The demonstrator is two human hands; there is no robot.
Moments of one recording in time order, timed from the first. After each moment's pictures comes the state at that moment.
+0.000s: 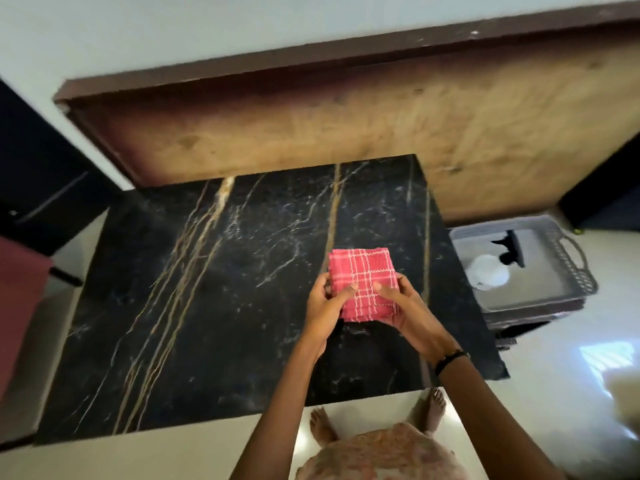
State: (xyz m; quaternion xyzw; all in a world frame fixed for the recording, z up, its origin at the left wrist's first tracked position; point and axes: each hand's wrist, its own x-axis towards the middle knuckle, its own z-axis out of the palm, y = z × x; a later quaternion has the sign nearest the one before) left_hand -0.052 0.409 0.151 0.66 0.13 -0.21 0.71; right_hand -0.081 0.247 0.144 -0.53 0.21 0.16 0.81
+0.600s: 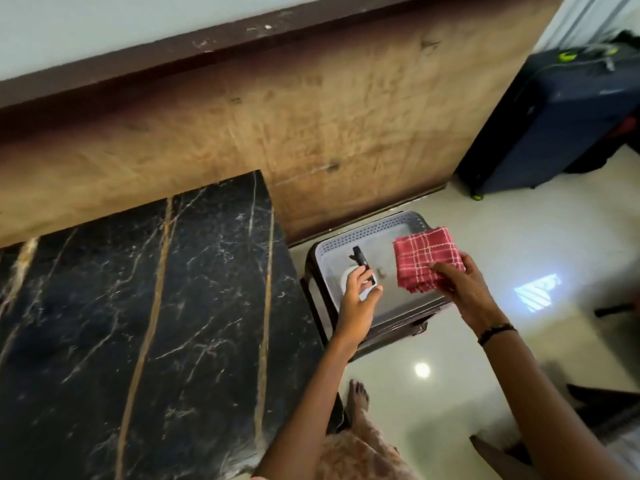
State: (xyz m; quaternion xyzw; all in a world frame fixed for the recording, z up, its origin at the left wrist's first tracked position) left_hand -0.033 0.025 0.108 0.68 0.01 -0.34 0.65; right_hand -0.080 -0.173 0.112 -0.55 0.39 -0.05 0.74
